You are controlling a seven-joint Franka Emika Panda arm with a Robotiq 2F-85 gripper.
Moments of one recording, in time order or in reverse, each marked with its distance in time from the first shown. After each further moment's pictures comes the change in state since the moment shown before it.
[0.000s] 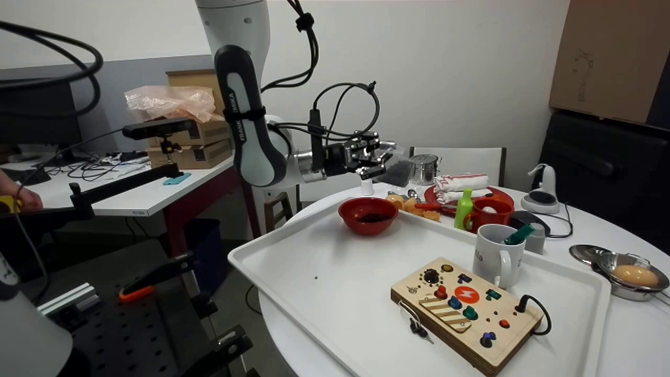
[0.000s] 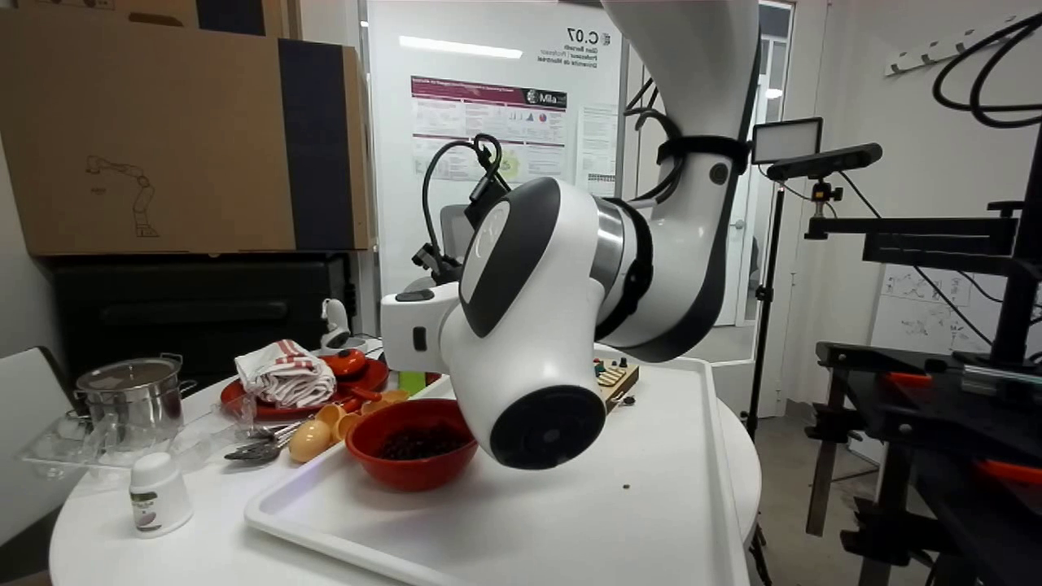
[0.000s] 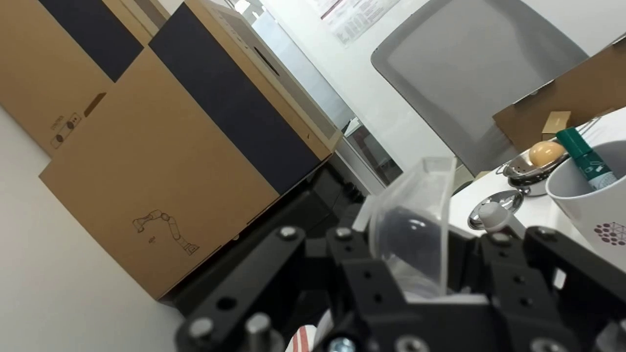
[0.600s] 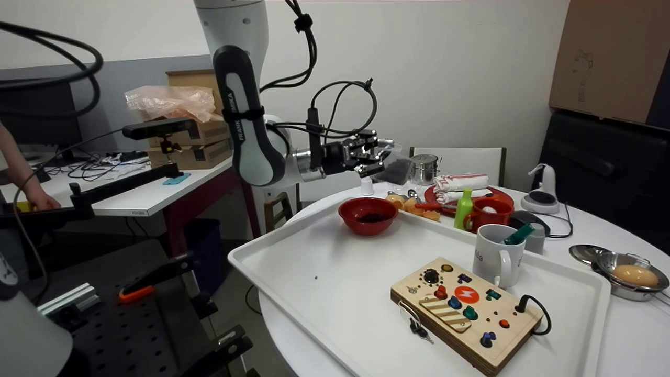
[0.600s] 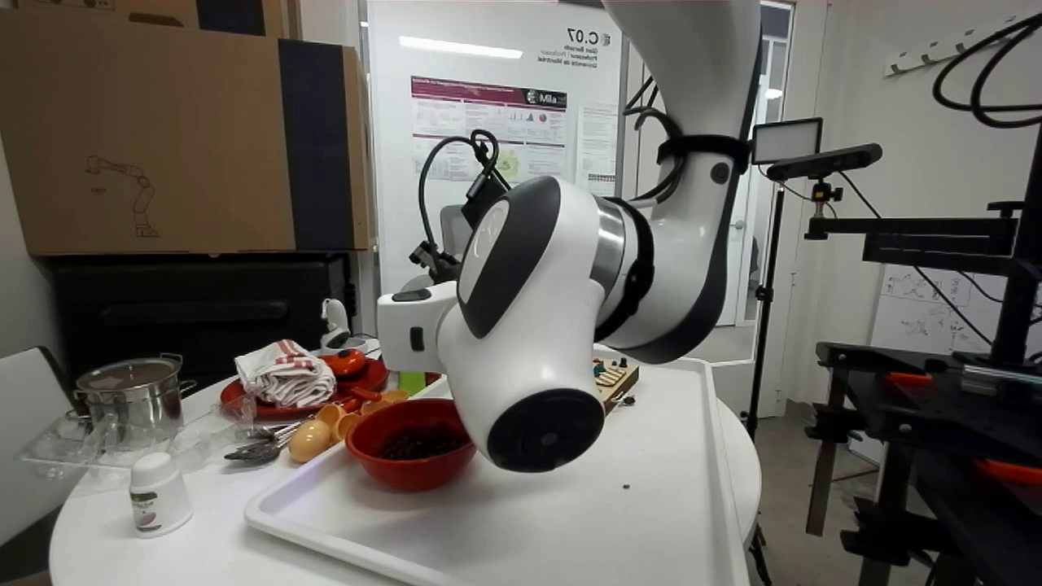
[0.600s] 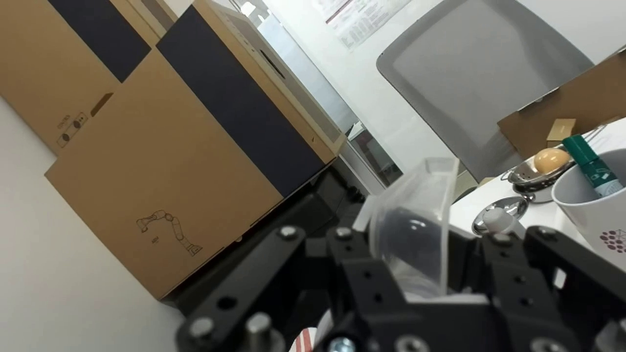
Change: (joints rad) arm 0.008 0.000 0.003 0.003 0.000 -0.018 -0.021
